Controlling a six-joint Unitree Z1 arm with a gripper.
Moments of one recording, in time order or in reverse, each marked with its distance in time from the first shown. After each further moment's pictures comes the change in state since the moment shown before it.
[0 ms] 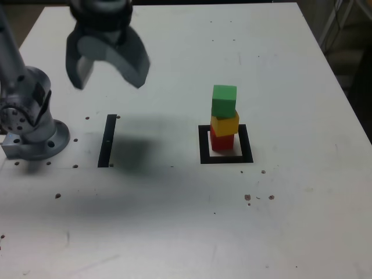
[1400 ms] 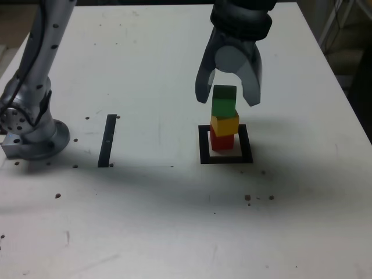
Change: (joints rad) arm -0.007 0.589 -0.815 0.179 -0.091 0.112
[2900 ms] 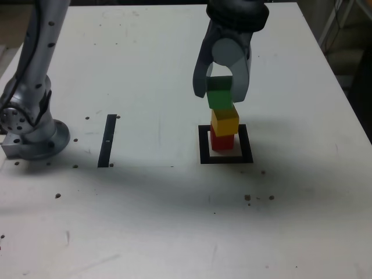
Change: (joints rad) arm 0.000 -0.033 0.009 0.000 0.007 -0.017
